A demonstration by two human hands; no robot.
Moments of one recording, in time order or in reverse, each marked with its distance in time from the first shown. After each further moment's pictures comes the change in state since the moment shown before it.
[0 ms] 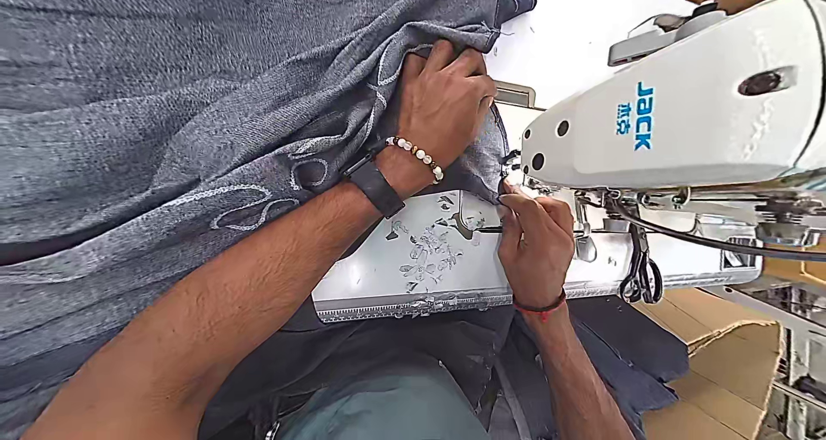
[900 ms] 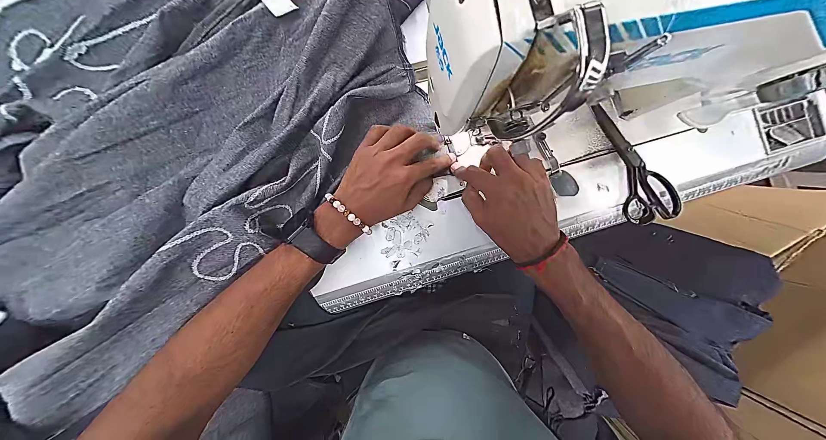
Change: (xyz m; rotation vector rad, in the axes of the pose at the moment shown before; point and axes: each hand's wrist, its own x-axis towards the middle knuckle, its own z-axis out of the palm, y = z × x) left_hand -0.072 0.010 -0.021 -0.032 -0.180 0.661; right_hand 0.002 0.005 -0.032 -0.070 -0.240 0.014
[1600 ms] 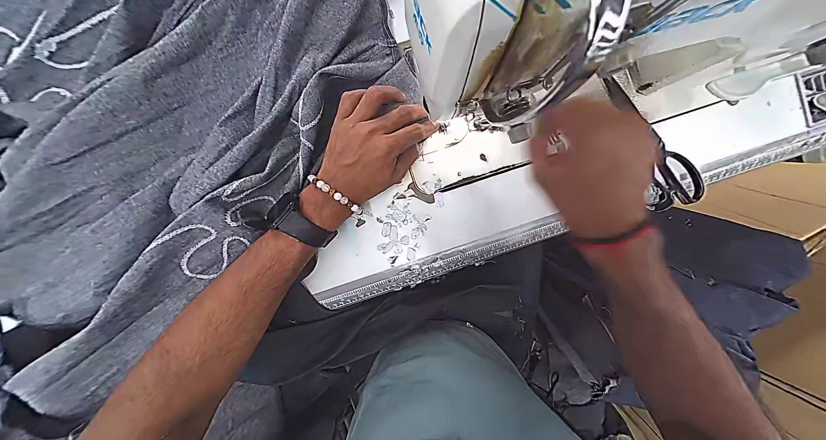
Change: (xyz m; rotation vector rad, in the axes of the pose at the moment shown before) left_hand 0.010 -0.019 0.001 0.093 0.071 -0.045; right_hand -0.007 0.043 -0.061 -0.036 -0.011 0.217
